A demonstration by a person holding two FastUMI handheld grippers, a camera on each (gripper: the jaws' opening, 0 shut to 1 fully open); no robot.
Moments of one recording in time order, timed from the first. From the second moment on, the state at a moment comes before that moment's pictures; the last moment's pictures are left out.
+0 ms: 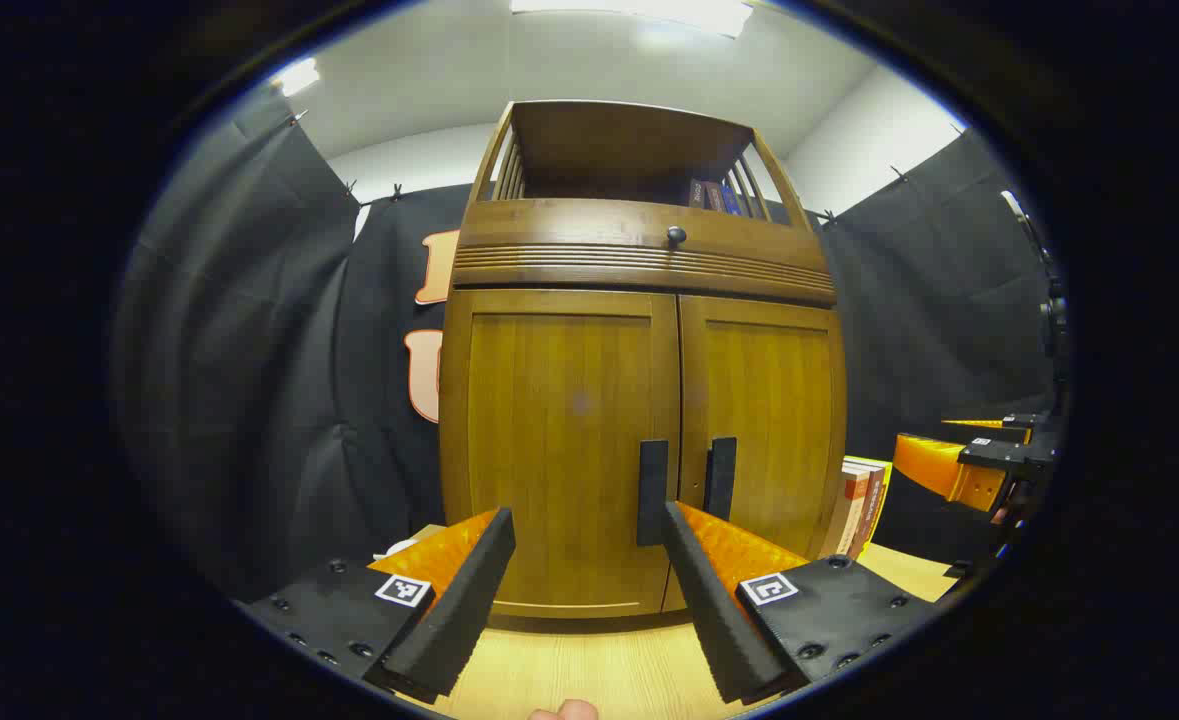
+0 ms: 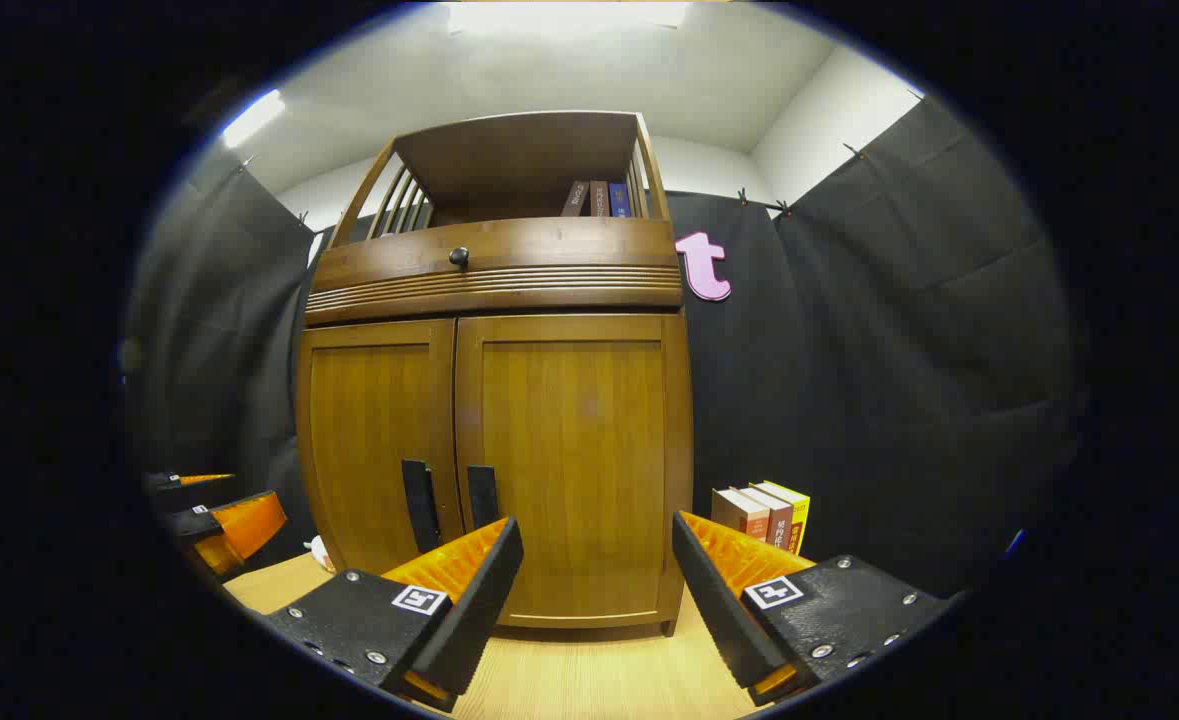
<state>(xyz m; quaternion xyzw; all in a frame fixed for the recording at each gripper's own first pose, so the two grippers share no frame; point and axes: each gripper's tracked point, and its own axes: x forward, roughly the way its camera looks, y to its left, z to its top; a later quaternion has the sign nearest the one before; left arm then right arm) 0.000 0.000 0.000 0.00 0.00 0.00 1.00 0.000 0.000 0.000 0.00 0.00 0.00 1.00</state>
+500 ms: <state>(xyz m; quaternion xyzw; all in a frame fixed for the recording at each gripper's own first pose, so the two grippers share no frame) 0.006 0.016 0.003 0.00 0.00 0.02 1.00 0.007 0.009 0.001 0.00 0.00 0.01 1.00</state>
